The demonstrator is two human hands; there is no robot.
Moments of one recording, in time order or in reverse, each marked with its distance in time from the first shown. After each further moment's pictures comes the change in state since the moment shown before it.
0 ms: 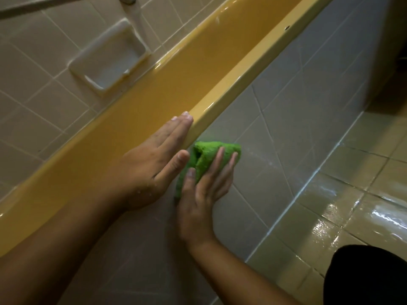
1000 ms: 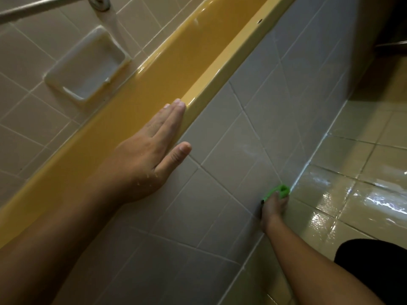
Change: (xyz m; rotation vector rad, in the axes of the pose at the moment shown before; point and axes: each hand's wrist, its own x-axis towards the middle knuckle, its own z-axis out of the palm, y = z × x) left_hand 0.037 0.012 0.000 0.110 -0.035 -0.024; right_hand 0.067 0.271 -0.095 0.046 0.404 1.035
